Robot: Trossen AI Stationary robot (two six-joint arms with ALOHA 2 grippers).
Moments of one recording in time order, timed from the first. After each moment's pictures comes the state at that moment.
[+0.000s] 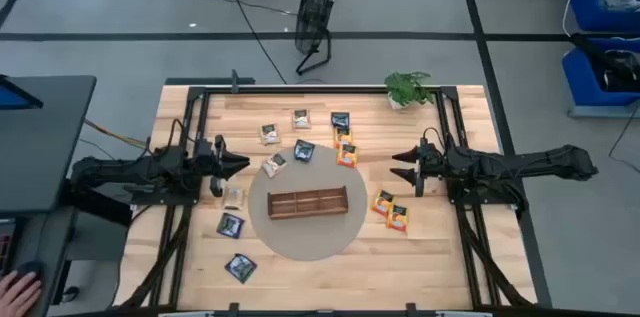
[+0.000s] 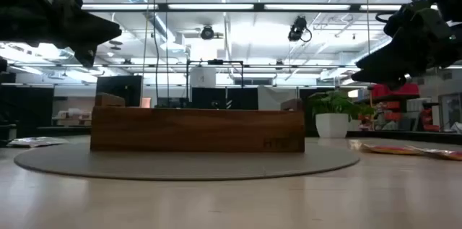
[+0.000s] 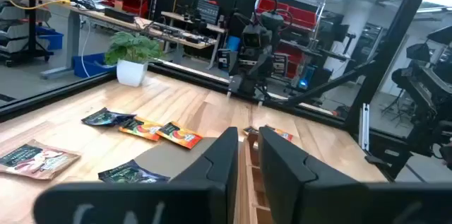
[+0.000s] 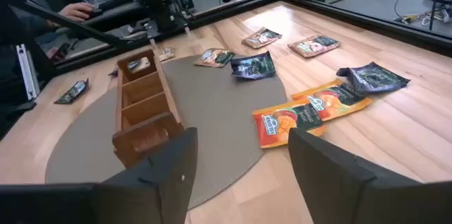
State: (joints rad) left arm -0.01 0.02 0.01 0.07 -0.16 -0.28; right arm 0.02 0.31 0.02 0.04 0.19 0.30
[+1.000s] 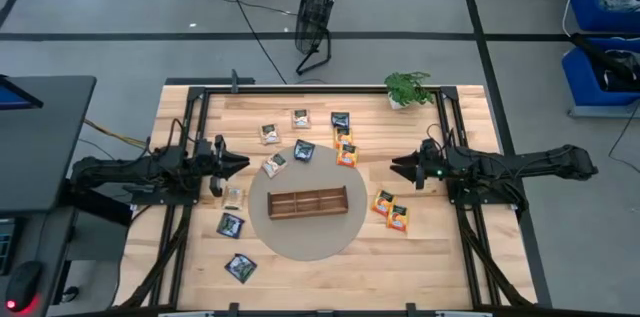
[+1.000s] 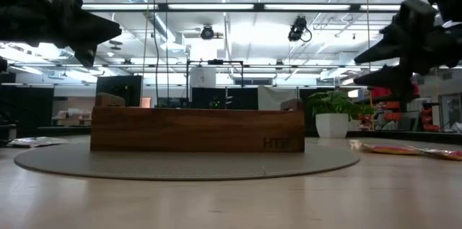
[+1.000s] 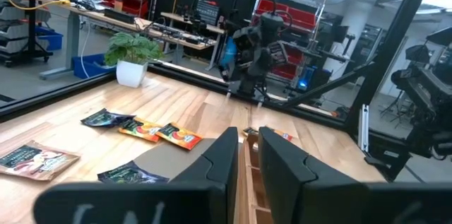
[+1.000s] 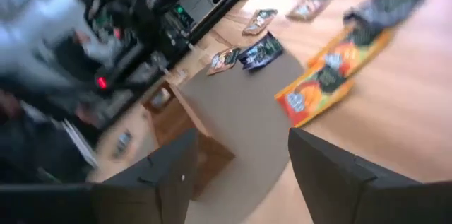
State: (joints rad) left arm -0.01 0.02 0.01 0.08 -0.16 -0.30; right arm 0.02 0.31 0.02 0.04 0.19 0.83
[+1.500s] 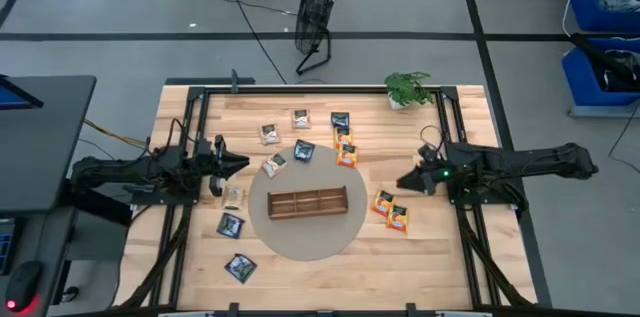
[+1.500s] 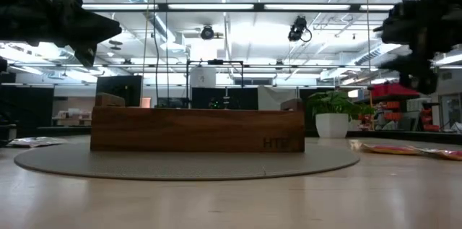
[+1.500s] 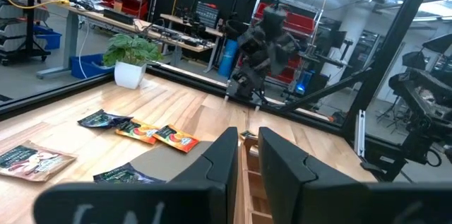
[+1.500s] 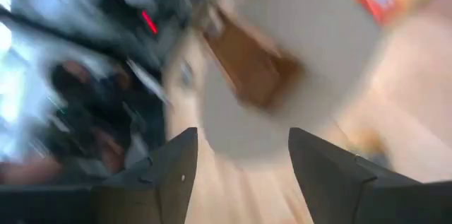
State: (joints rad) left arm -0.01 0.02 0.01 0.09 -0.16 -0.30; right arm 0.02 0.33 0.19 -0.30 -0.18 0.96
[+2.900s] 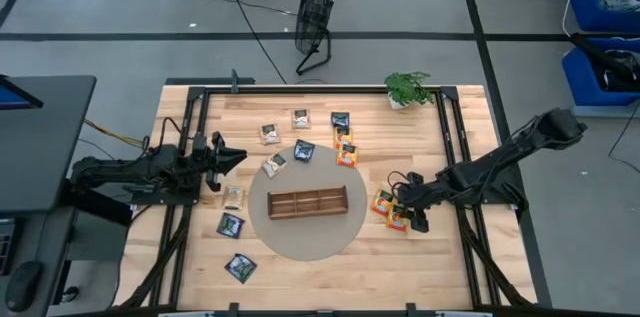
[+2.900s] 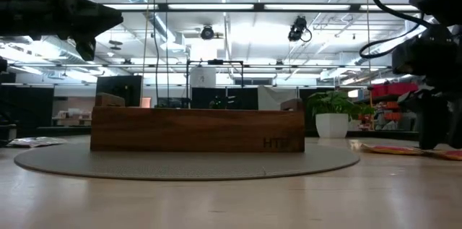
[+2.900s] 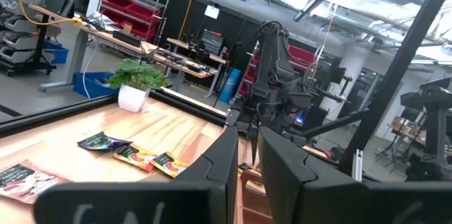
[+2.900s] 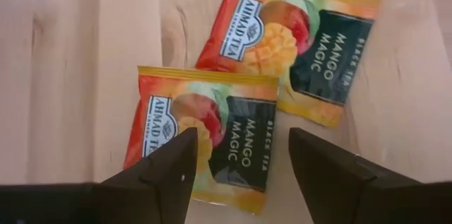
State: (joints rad) left arm -0.01 0.02 0.01 0.19 -0.22 -0.36; right arm 0.40 1.08 0.28 -0.23 0.05 0.50
